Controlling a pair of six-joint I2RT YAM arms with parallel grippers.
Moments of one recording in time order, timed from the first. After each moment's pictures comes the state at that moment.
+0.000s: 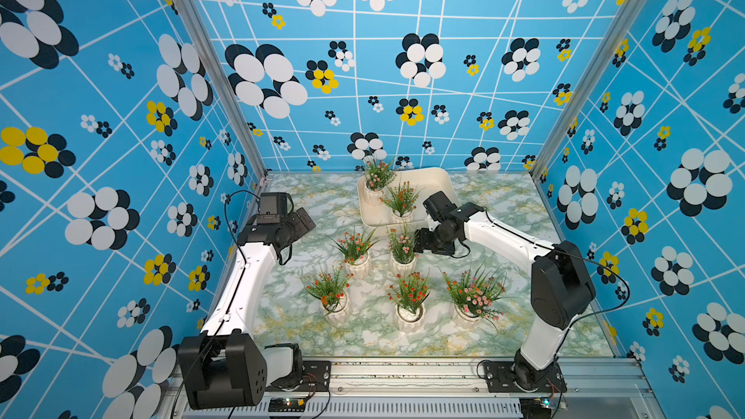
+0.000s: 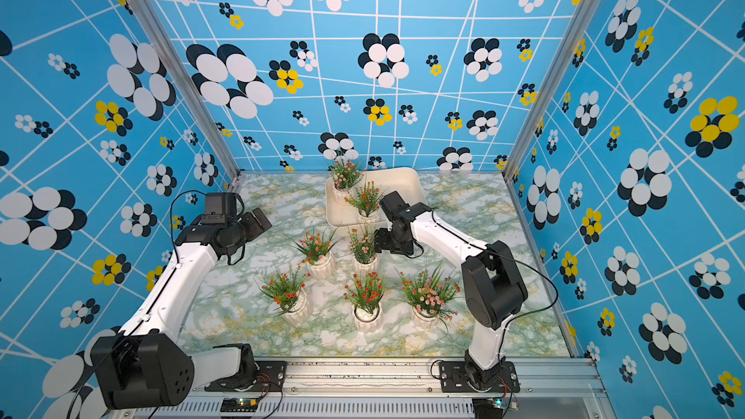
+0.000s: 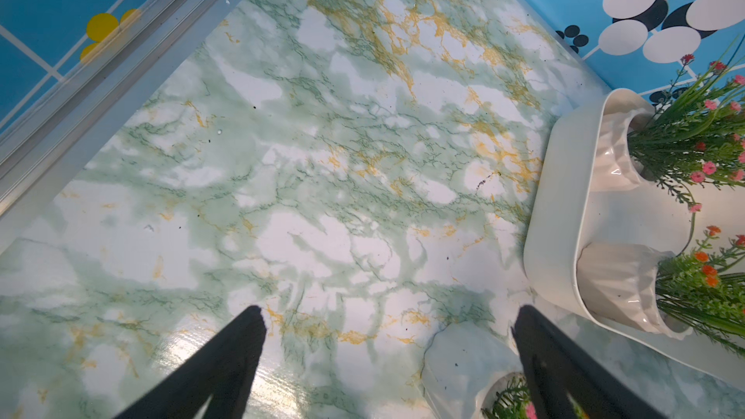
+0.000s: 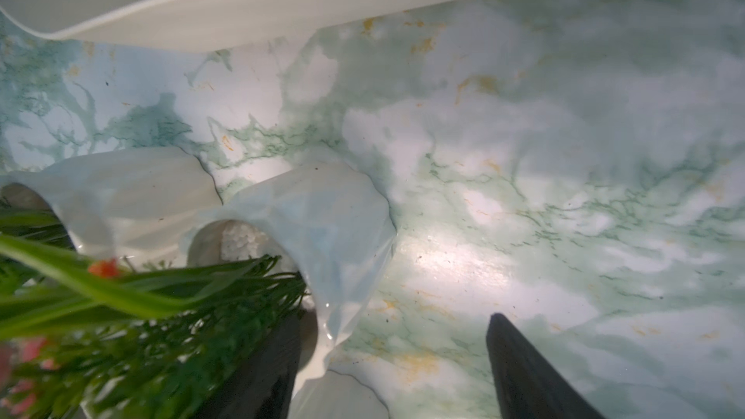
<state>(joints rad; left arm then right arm) 0.06 1.26 1.07 -0.69 -0.01 -0.59 0.57 1.82 1.40 -0.83 -0.13 0.53</state>
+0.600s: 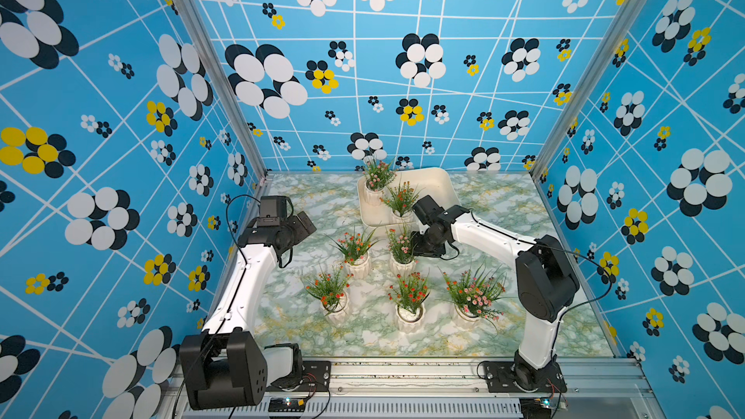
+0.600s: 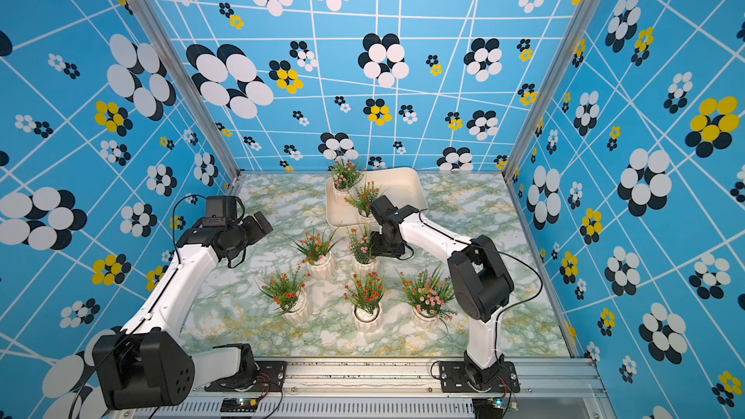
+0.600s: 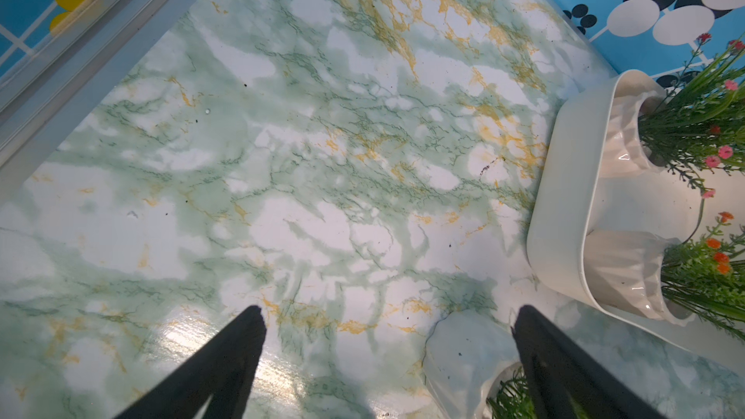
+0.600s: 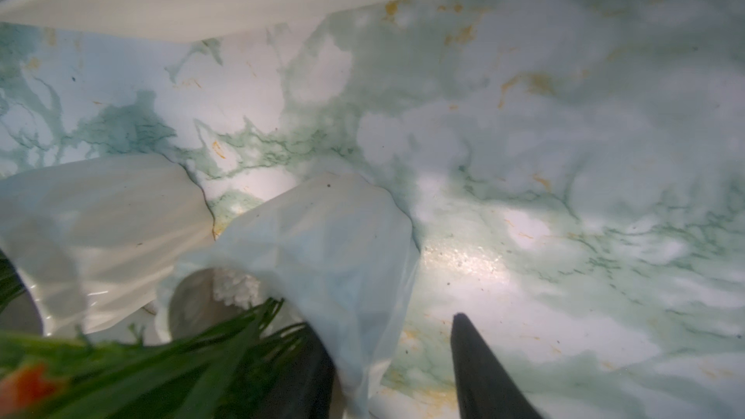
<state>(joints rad) 0.07 1.26 1.03 -0.68 0.03 -0.59 0.63 1.91 1.45 -0.81 -0.10 0.56</state>
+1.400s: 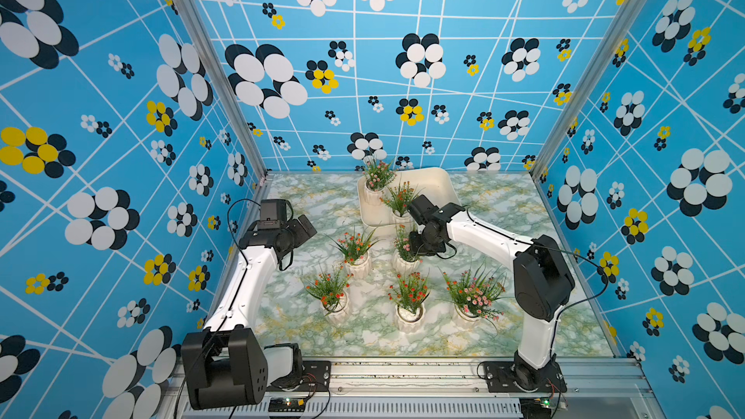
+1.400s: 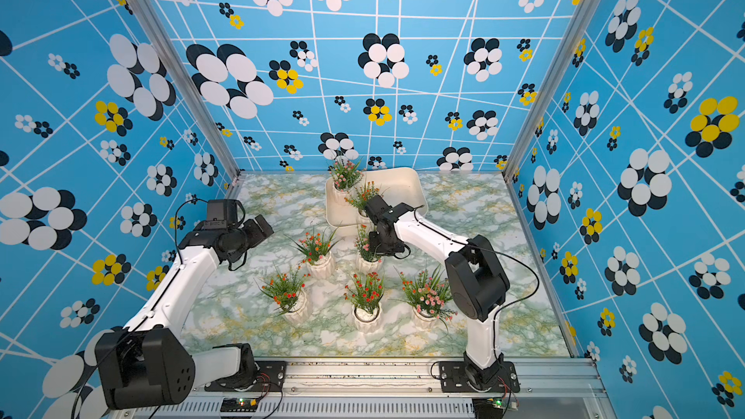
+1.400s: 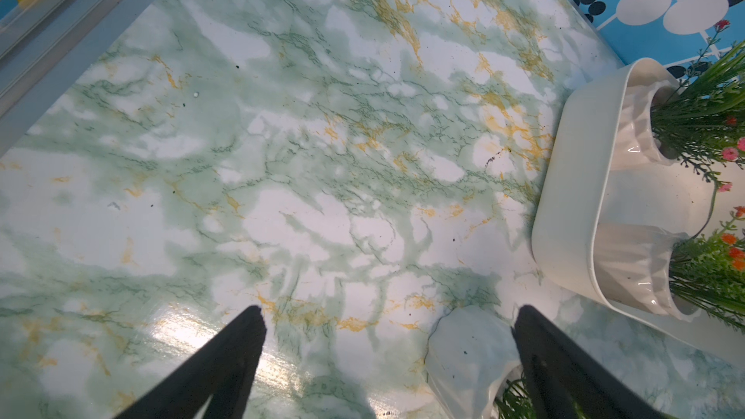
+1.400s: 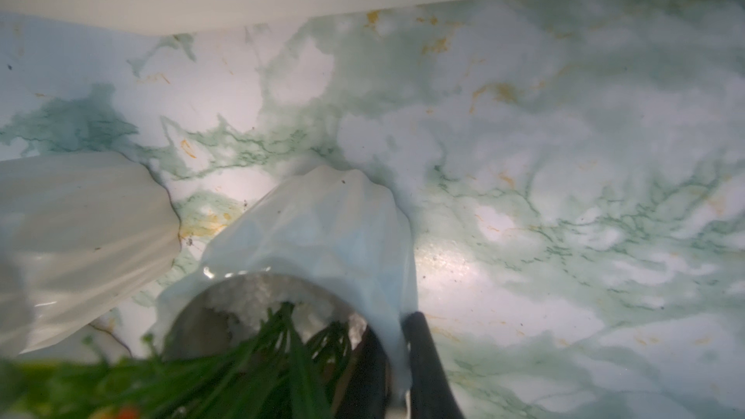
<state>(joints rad) 0.08 1.26 0.99 -0.65 0.06 -0.60 0.65 1.91 1.51 -0.91 0.01 0.54</state>
